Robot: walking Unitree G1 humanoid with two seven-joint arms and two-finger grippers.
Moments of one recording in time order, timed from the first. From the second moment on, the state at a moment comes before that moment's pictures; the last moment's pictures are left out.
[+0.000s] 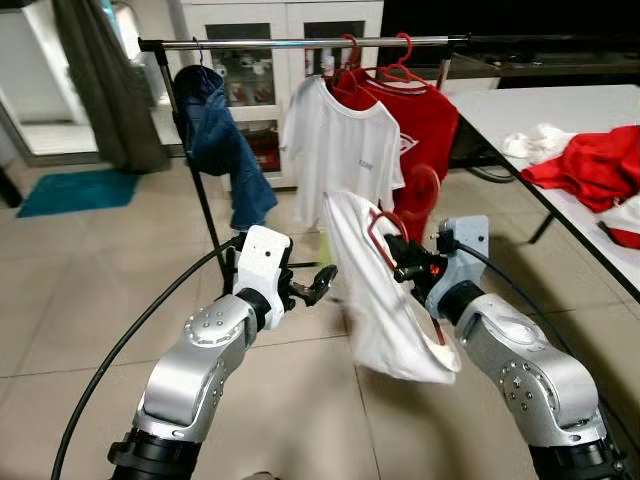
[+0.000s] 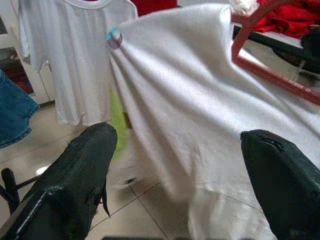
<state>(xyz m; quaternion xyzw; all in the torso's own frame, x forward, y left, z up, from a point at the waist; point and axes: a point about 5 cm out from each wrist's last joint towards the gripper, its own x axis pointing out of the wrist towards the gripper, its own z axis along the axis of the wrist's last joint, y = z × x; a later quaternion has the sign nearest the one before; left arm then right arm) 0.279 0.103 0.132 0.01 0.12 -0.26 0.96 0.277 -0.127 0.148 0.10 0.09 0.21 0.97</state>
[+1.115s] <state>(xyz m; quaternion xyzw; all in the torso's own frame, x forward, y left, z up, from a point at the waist) 0.283 0.110 0.136 0.01 0.13 -0.24 0.96 0.275 -0.116 0.138 0.10 0.11 0.26 0.95</state>
